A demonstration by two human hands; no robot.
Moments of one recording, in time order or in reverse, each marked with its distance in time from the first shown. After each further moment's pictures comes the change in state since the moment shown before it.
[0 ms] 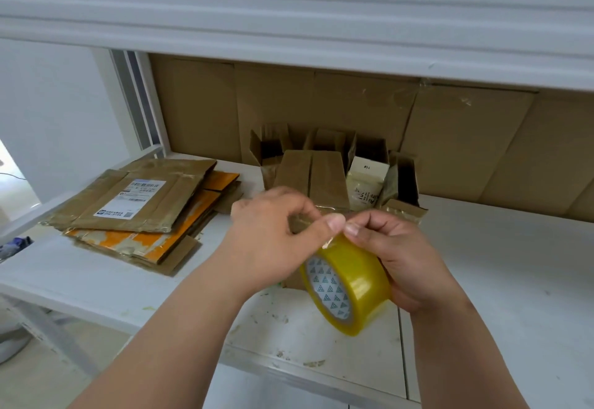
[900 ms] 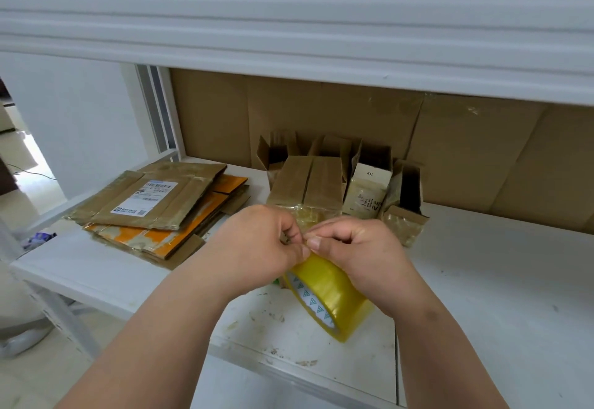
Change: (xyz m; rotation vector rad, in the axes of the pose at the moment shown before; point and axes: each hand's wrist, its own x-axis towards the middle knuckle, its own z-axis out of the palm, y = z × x) left_hand -0.009 0.019 -0.012 0.120 -0.155 -0.226; right_hand -0.004 -0.009 0.019 -0.542 -0.029 -0.125
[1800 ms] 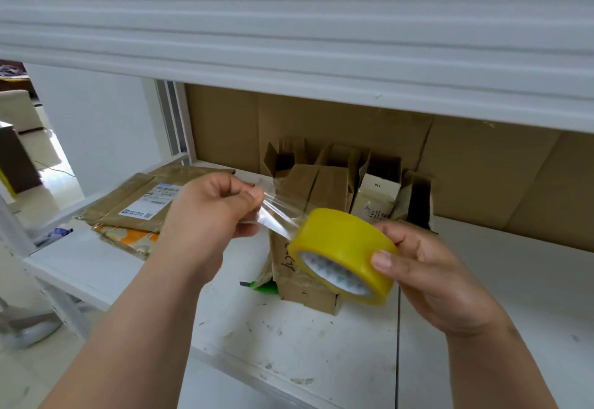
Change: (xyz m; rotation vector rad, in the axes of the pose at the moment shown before) left_hand 0.008 -0.011 -0.021 -0.857 0.429 -0.223; right_hand -0.002 0.017 -0.060 0.396 -0.232 -0.115
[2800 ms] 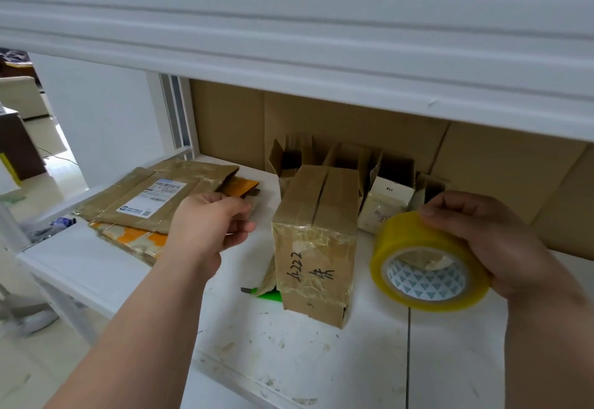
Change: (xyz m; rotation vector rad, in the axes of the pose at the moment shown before) left_hand 0.050 -0.038 -0.003 -0.128 0.142 -0.239; right_hand 0.032 -0.033 -0.048 -0.422 0.323 0.194
